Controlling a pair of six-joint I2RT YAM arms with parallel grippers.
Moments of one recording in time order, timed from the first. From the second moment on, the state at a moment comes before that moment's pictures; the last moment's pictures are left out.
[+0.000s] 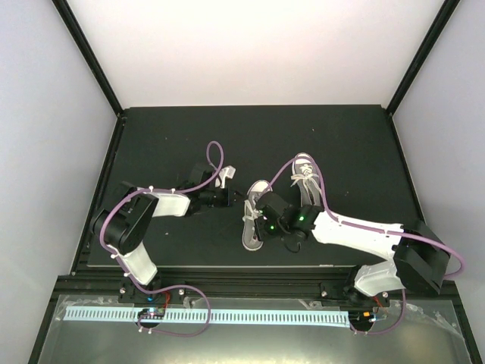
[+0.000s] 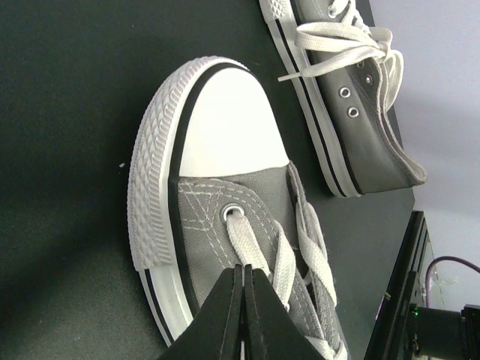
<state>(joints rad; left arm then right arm) -0.47 1.71 0.70 0.33 0.66 -0.62 1.03 1.37 0.81 -0.42 0.04 0.66</state>
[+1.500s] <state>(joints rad) -0.51 1.77 0.61 0.48 0.68 -0.65 0.90 1.31 0.81 -0.59 -0.24 0.42</state>
